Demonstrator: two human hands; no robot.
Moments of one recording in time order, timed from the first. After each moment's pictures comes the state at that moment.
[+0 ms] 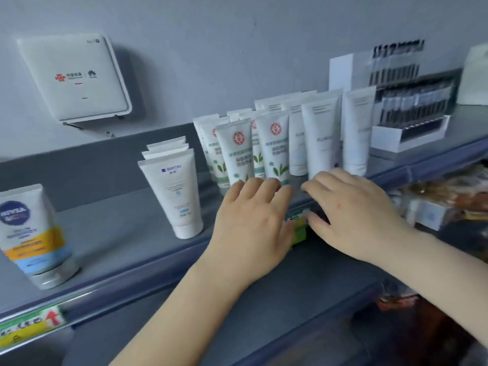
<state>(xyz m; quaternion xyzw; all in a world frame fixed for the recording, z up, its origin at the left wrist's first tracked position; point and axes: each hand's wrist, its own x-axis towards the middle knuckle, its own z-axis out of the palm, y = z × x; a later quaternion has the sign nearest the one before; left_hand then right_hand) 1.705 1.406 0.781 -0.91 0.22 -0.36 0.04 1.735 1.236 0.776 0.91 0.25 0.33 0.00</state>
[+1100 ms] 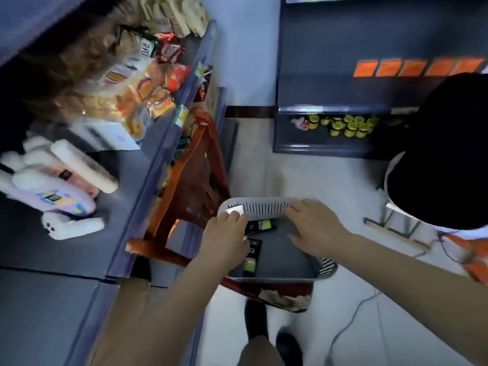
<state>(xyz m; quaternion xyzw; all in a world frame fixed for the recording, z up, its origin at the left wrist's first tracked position) 1.820 0.903 0.465 -0.82 0.56 0.10 0.04 1.671 0.770 0.482 0.96 -0.23 -0.11 -0.08</state>
